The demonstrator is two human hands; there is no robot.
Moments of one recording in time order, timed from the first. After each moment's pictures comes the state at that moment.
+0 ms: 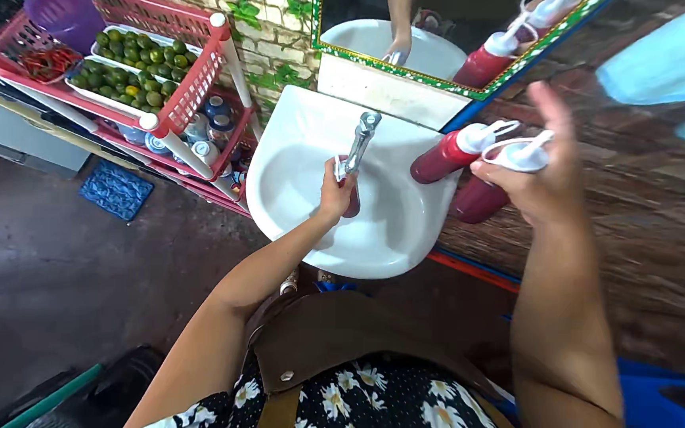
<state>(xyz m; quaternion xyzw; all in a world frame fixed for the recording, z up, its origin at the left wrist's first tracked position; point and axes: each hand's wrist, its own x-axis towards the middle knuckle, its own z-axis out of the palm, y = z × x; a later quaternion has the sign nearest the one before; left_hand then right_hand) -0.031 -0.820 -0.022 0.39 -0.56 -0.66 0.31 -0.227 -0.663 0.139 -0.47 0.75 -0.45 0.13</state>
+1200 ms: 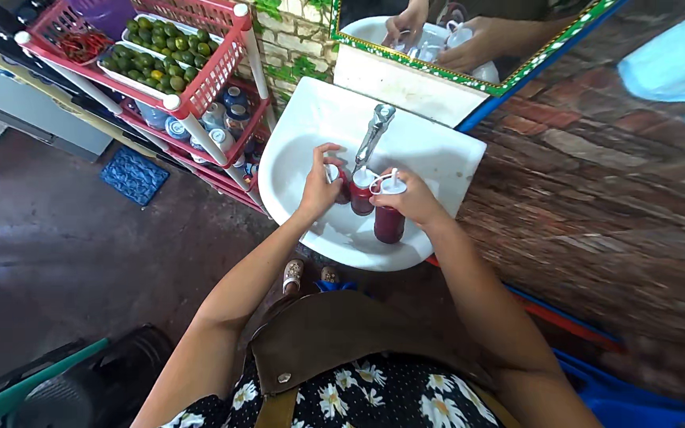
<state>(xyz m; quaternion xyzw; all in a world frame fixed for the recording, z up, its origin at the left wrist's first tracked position) 0.033 -0.826 0.015 0.33 -0.70 -0.54 0.33 -0.141 -0.716 0.058 -0.42 0.70 -0.39 0.42</state>
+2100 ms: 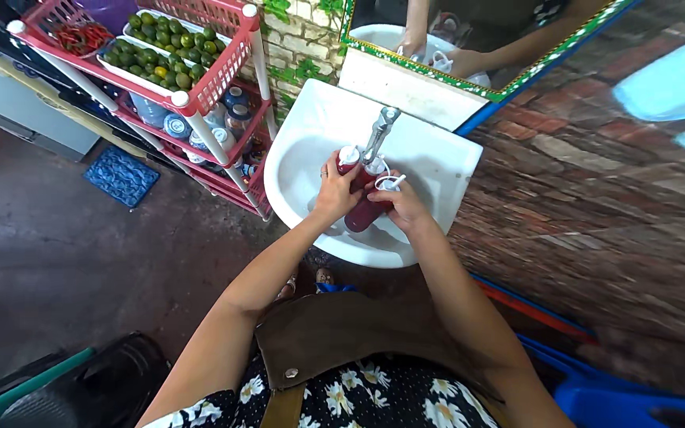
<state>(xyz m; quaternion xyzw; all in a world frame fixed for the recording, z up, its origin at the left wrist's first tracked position) 0.022 -0.815 -0.004 0.36 -0.84 -0.35 0.22 -0.119 -0.723 0.019 -0.23 0.61 -0.57 0.49</state>
